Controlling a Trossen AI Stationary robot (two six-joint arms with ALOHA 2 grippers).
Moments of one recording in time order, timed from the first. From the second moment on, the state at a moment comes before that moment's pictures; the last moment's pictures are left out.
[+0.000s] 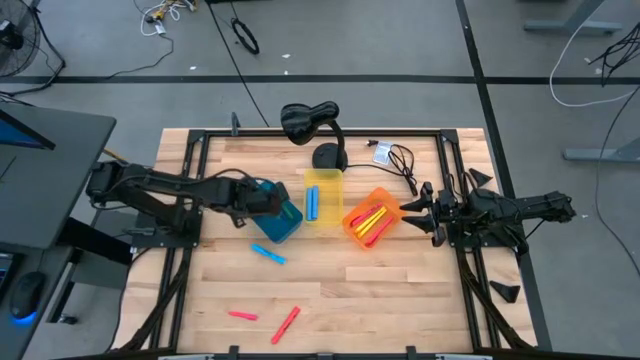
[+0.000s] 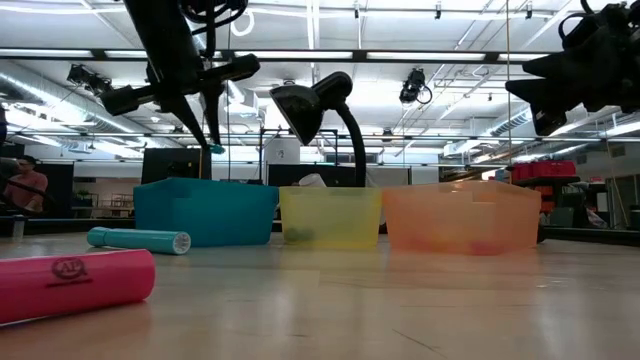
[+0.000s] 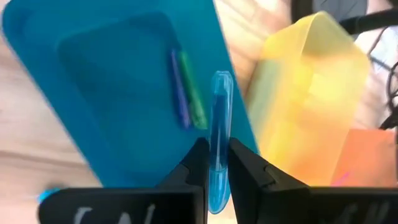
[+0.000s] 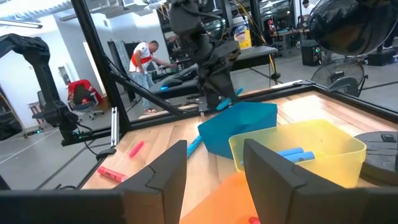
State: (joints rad) left arm -0.06 1.37 0.97 -0.76 -0.37 -1.98; right arm 0.13 0.00 0.02 0.03 0.09 0.23
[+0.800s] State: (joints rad) left arm -0.02 1.40 0.97 -0.78 -0.37 -1.99; right arm 0.13 0.00 0.02 0.03 0.09 0.23
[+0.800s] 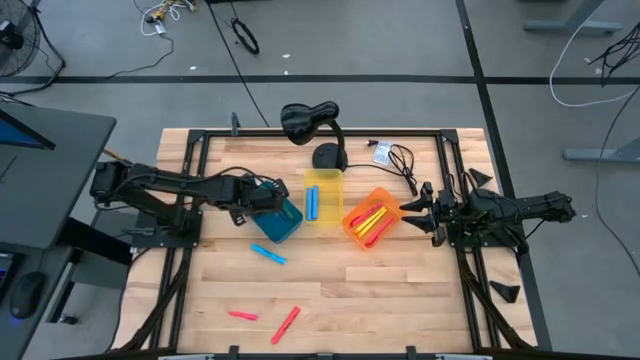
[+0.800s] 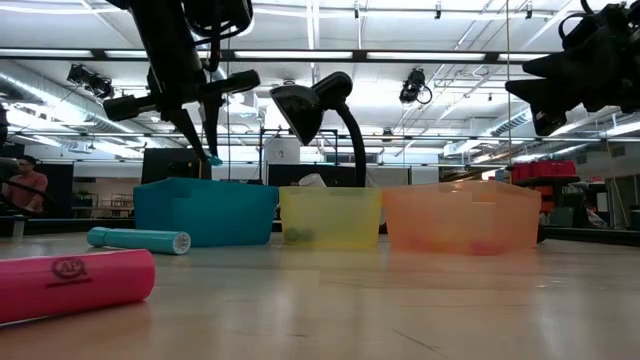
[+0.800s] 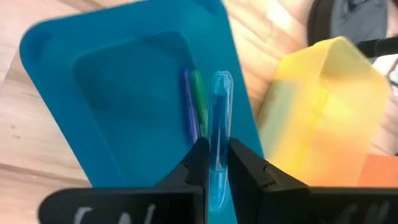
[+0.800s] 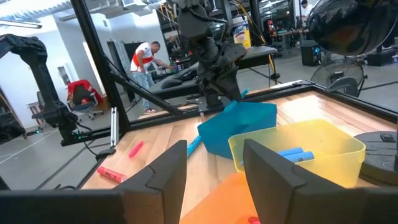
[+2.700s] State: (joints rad) left arm -0.04 1.44 0.97 -0.65 -0.29 -1.70; right arm 0.13 0.00 0.02 0.10 0.33 0.47
